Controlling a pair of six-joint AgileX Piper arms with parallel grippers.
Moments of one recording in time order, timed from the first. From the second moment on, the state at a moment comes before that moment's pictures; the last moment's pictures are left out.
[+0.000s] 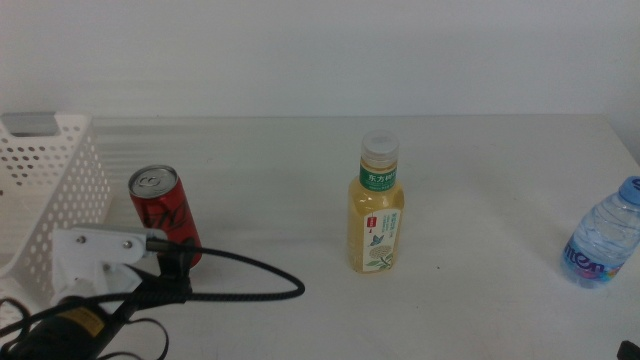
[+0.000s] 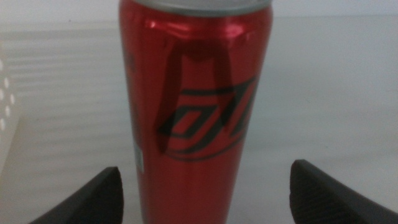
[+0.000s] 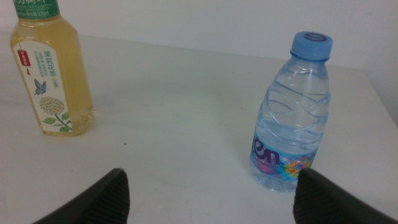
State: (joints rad) left arm -0.24 1.67 -0.18 -0.02 -1.13 -0.11; right arm 0.16 -0.01 0.01 0.07 0.29 -0.09
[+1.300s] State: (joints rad) left arm -0.24 1.91 -0.45 -0.04 -1.14 -0.07; right arm 0.16 -0.01 0.01 0.07 0.29 -0.09
